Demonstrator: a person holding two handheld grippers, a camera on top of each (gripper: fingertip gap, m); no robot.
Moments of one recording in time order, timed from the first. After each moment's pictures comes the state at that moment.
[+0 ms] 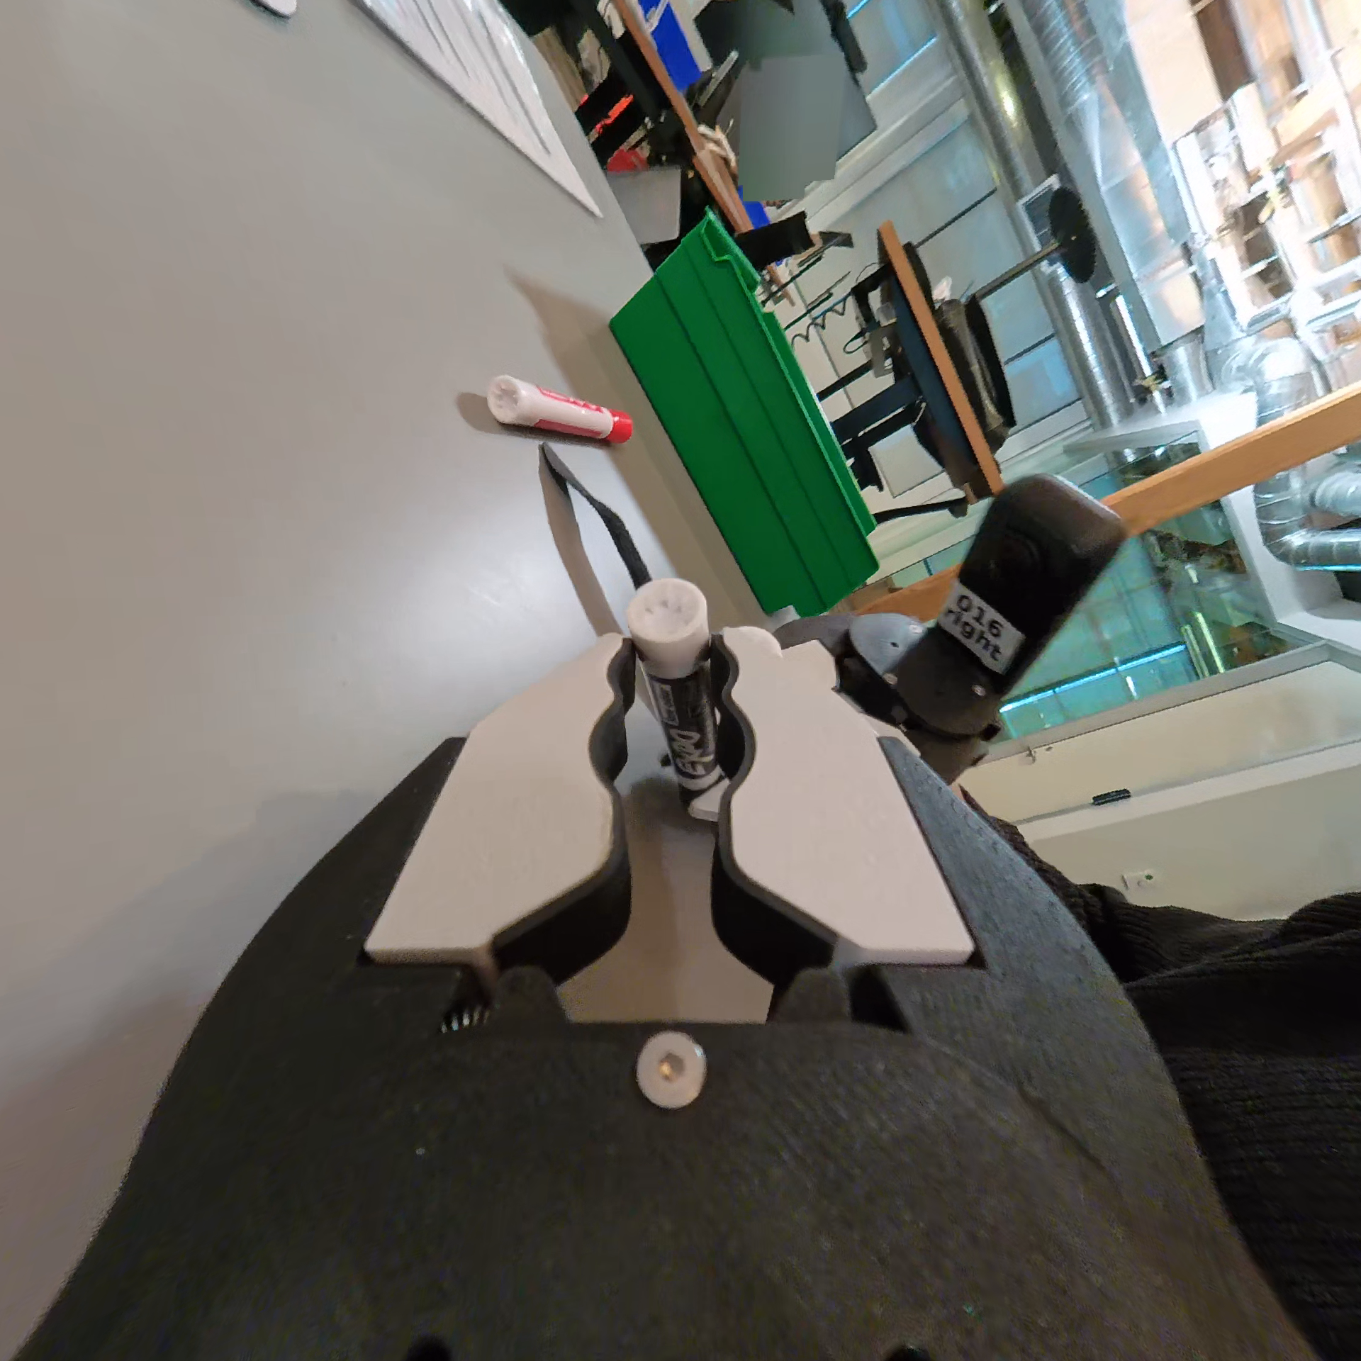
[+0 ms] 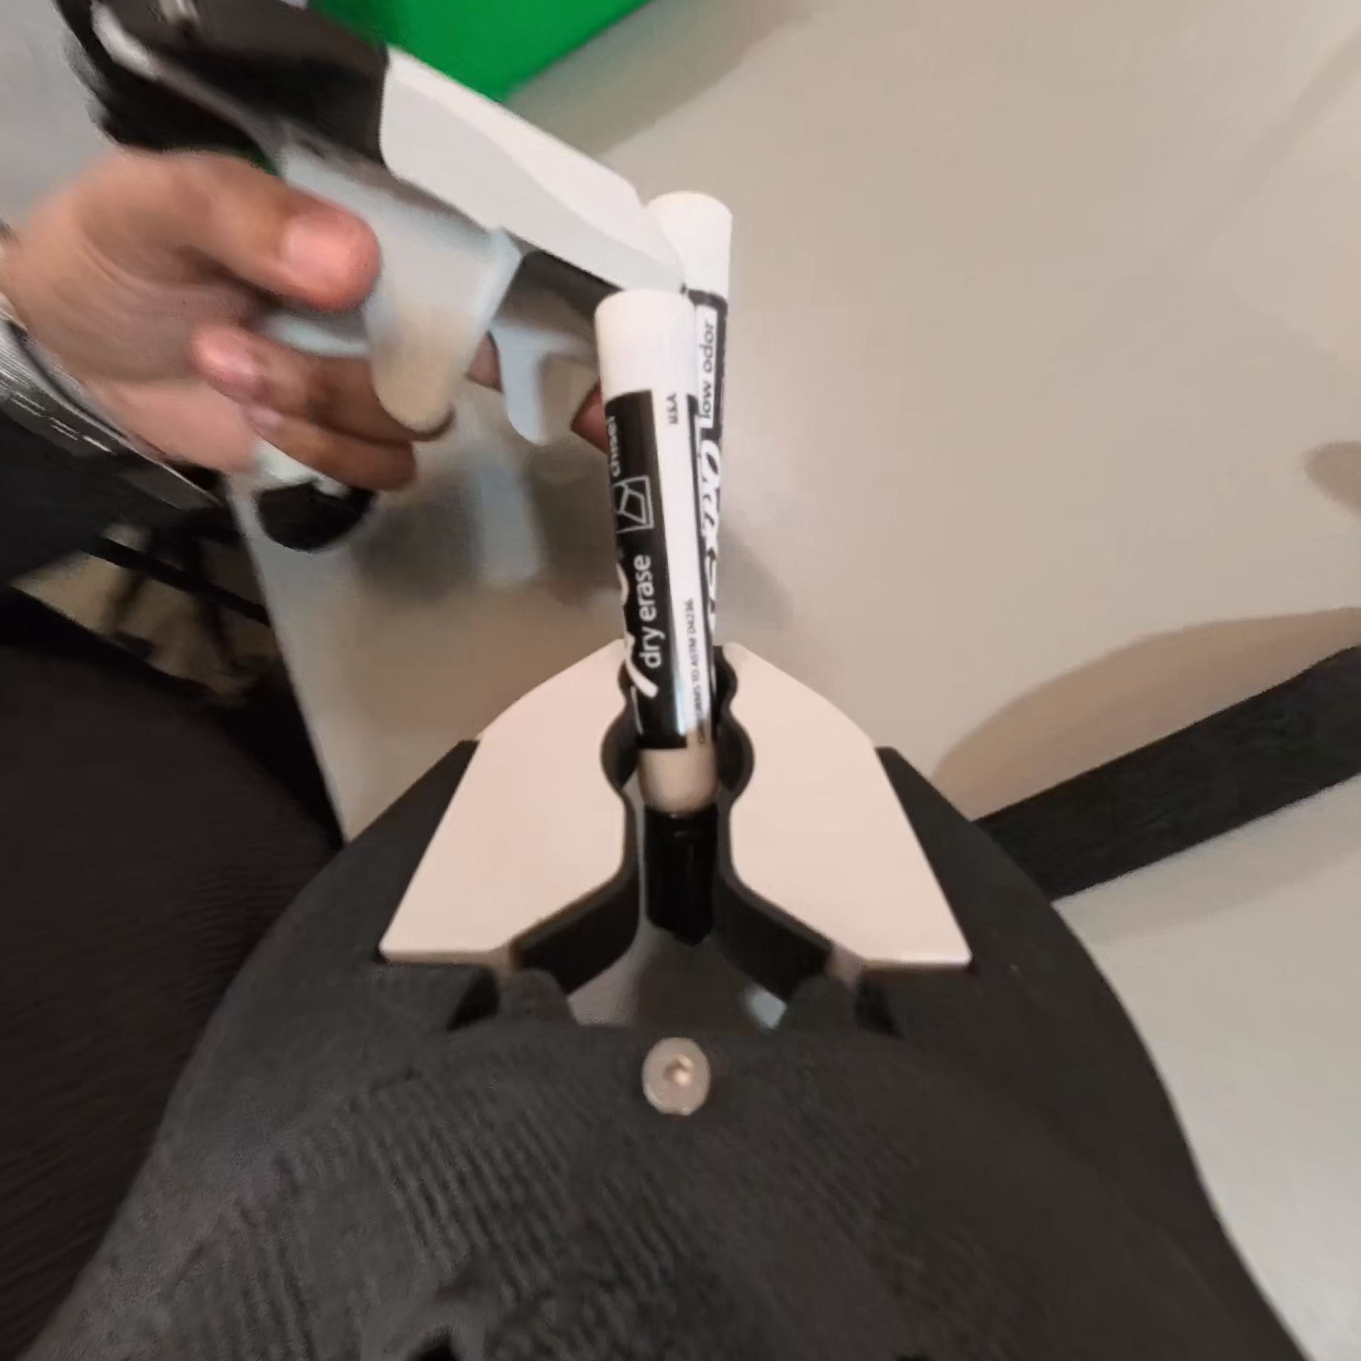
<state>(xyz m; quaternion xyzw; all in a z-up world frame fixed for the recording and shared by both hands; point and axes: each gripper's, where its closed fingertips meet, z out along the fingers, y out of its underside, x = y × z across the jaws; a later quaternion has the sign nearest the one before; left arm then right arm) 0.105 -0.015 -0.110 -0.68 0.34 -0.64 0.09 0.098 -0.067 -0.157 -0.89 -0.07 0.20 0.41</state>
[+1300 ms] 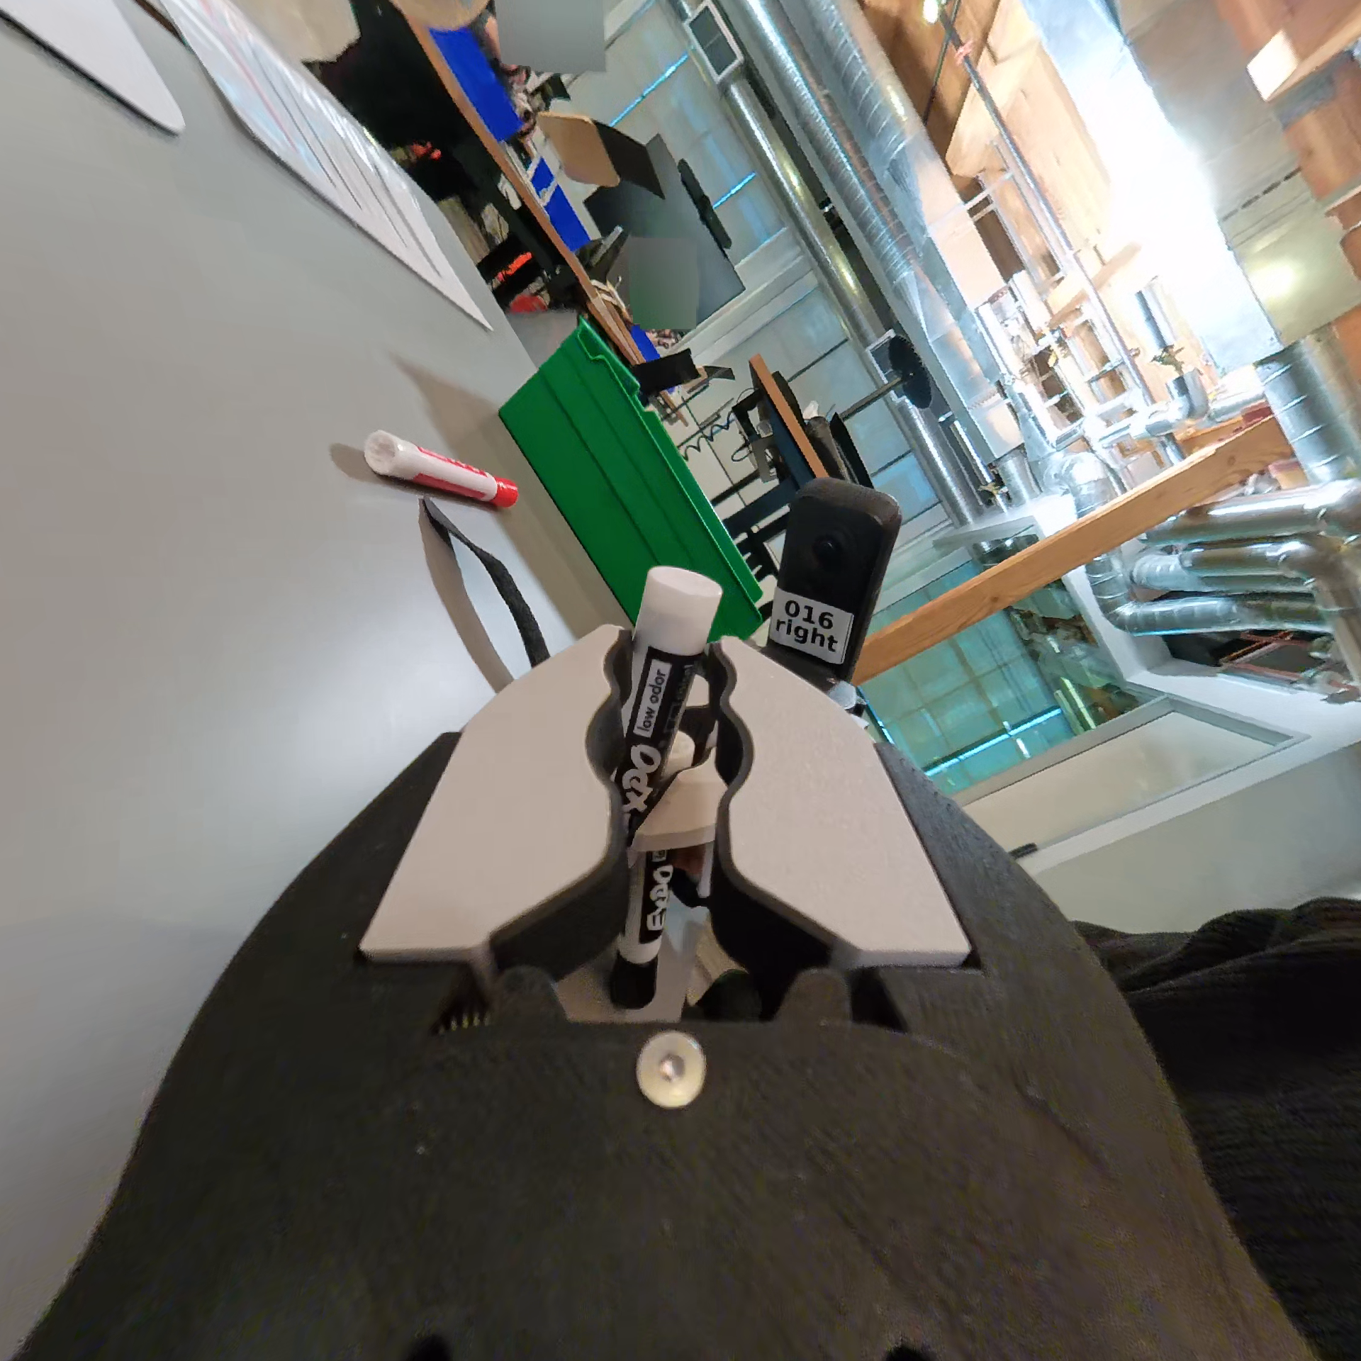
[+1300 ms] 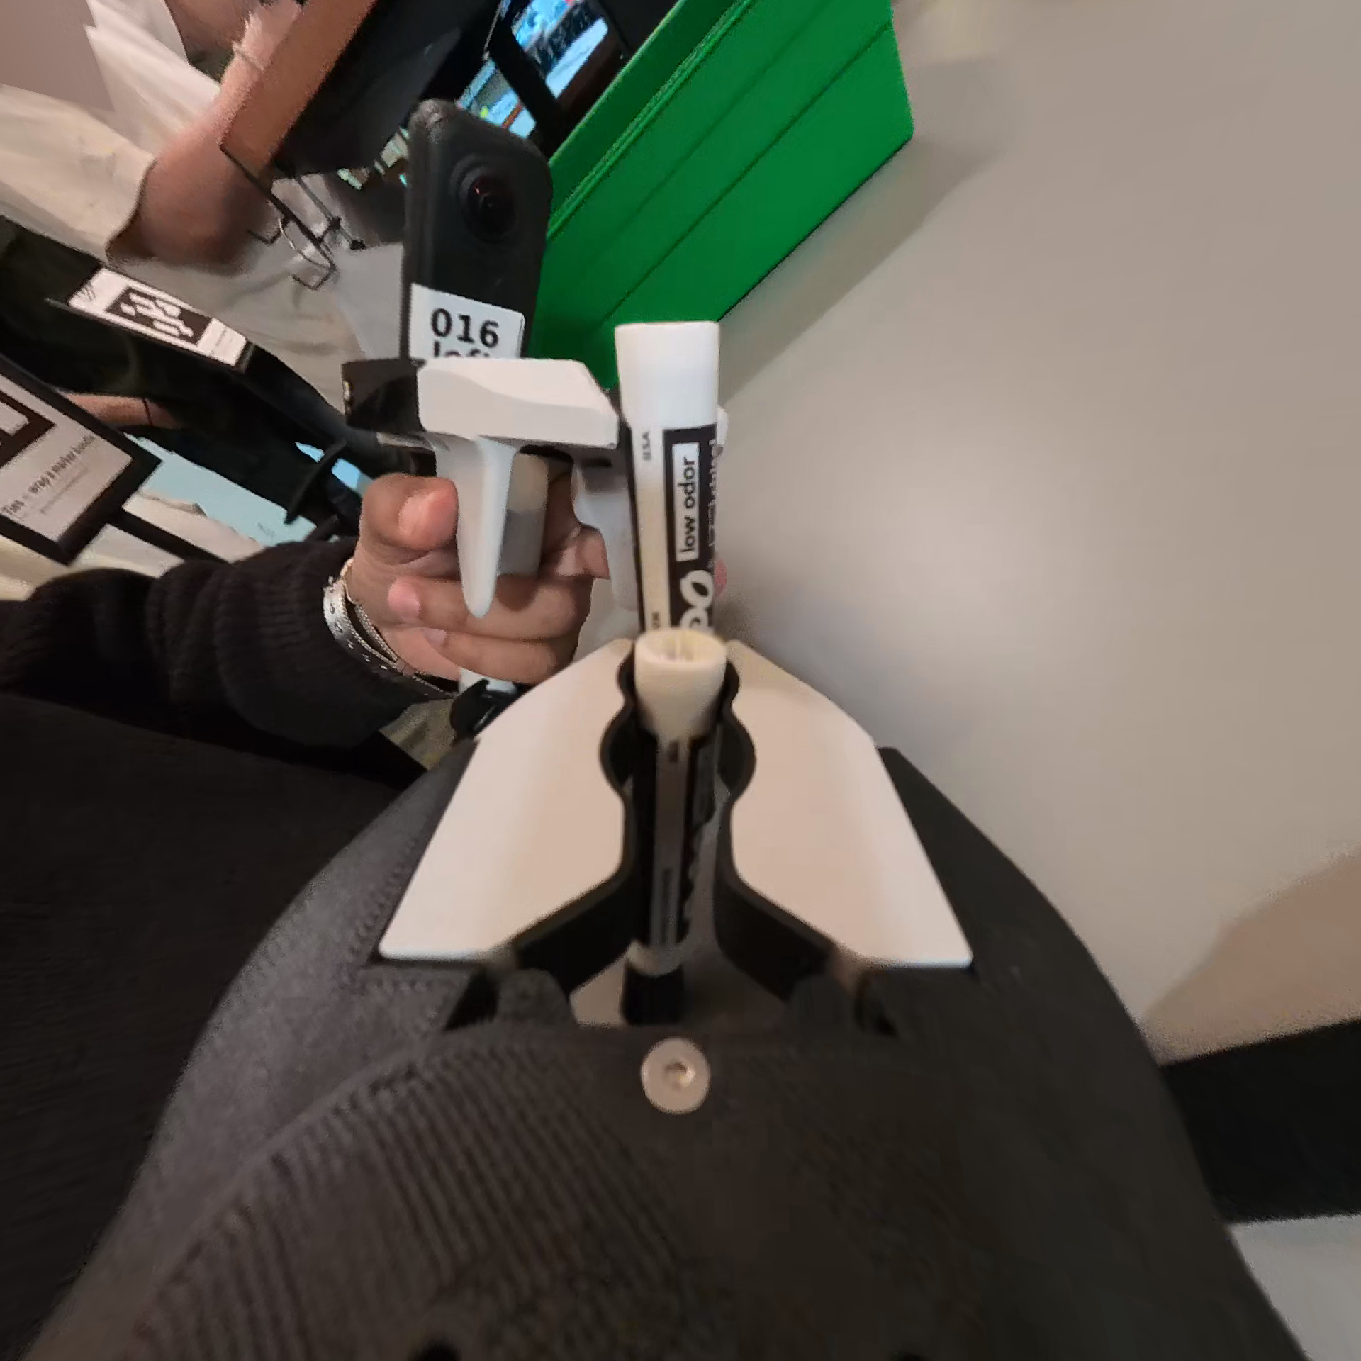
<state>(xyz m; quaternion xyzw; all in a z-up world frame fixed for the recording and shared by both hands) 0.087 -0.033 -0.076 -0.63 0.28 -0.72 0.12 0.061 -0.053 -0.123 -0.81 -0.03 0.38 0.45</state>
